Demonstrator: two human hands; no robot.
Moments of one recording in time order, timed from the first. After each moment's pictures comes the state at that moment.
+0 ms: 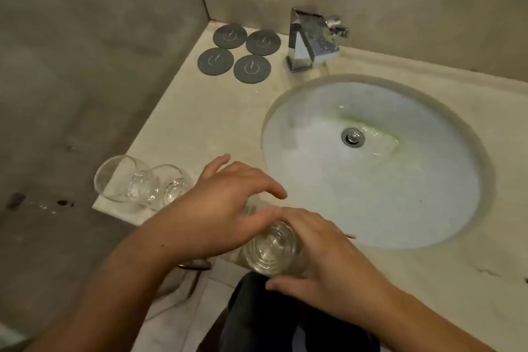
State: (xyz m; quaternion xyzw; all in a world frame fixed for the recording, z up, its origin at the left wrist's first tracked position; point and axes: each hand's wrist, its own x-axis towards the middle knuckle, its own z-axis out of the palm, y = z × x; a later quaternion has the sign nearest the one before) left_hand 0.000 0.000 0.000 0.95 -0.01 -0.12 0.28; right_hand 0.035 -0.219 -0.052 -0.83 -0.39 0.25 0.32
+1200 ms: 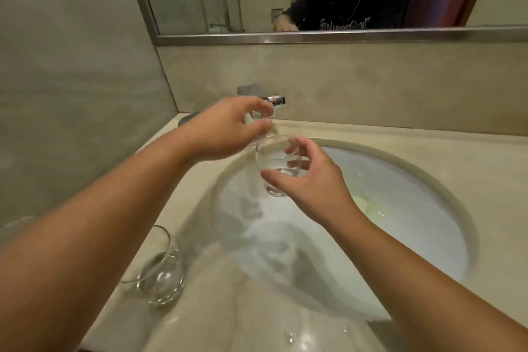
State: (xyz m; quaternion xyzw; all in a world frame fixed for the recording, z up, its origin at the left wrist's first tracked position) left_hand 0.172 -0.029 0.000 0.97 -0.03 0.10 0.22; right_hand 0.188 -0.211 -0.094 -0.79 -0.19 0.01 0.59
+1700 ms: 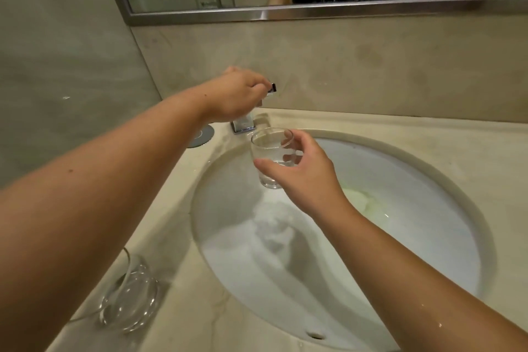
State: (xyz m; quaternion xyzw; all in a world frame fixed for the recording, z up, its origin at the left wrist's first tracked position) left_hand 0.266 -0.028 -0.006 0.98 0.01 0.04 0.17; right_hand 0.227 -0.201 -0.116 -0.77 -0.14 0.04 0.62
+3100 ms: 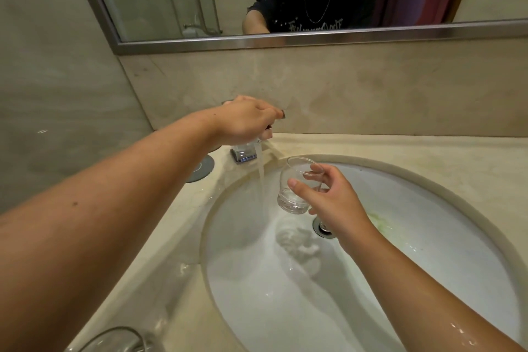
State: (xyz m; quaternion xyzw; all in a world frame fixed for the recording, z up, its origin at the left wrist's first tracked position) left_hand 0.303 -0.004 -0.008 0.98 -0.04 -0.04 0.21; right_hand 0.267 -0.204 -0.151 -0.73 -0.04 0.06 0.68
